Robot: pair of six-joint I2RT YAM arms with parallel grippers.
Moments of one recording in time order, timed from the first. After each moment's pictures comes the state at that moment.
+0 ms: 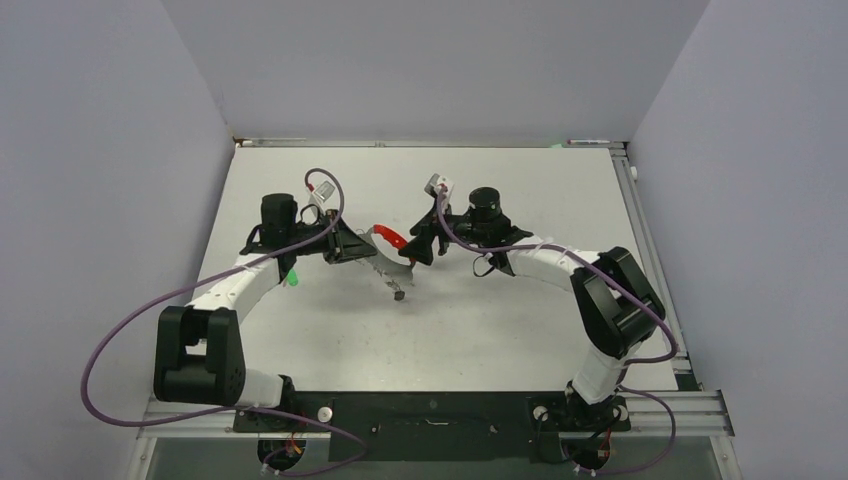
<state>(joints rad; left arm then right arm) -0.09 1.41 0.80 0.00 1.03 -0.71 0.57 1.73 1.00 0.47 -0.77 0.14</state>
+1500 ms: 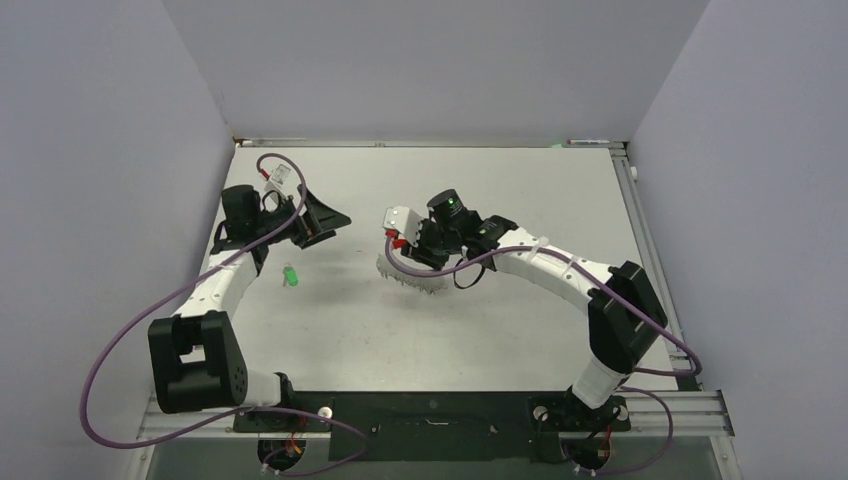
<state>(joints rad) 0.10 1.38 0.86 -0.01 0.94 -0.64 0.77 1.68 1.29 -0.35 -0.23 -0.58</state>
